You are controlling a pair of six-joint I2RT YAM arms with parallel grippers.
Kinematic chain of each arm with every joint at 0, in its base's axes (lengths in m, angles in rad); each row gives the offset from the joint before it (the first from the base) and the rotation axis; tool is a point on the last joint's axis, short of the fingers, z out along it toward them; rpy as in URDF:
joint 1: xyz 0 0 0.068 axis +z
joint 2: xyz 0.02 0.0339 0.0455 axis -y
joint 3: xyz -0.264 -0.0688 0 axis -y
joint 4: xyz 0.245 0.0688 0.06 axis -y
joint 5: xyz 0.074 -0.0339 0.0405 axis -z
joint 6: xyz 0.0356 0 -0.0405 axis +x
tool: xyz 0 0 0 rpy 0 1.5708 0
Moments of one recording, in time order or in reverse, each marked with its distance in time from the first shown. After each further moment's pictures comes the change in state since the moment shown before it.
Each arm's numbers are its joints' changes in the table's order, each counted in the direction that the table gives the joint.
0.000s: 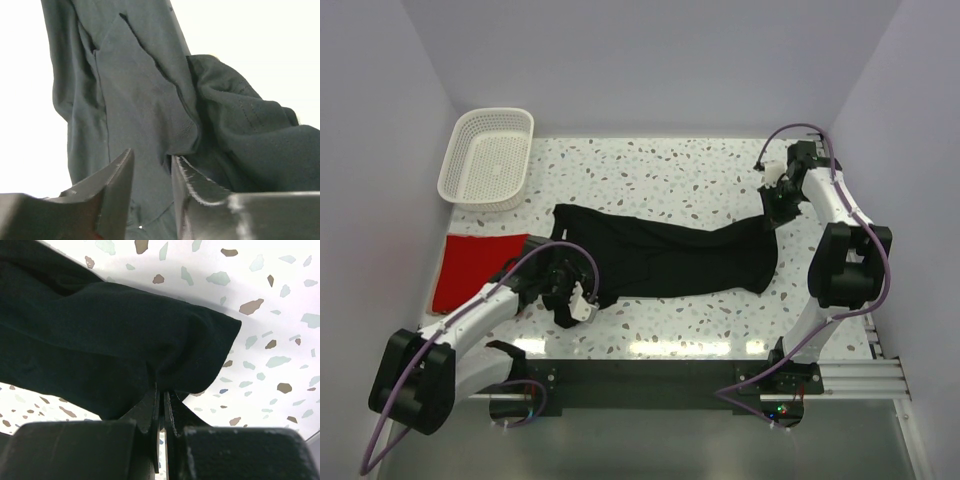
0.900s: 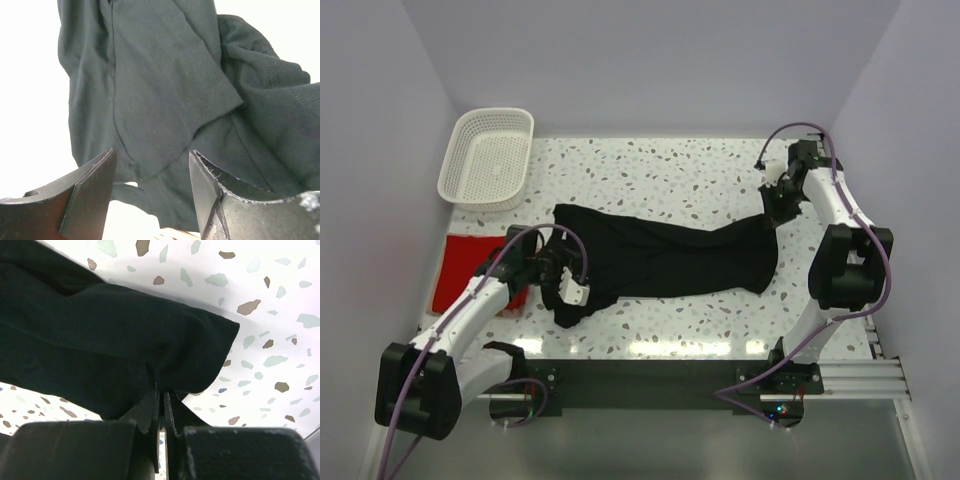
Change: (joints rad) left arm 0.136 0.027 0.119 -0.197 0.003 -0.051; right arm 0.000 0.013 0.000 0.003 -0.002 0.000
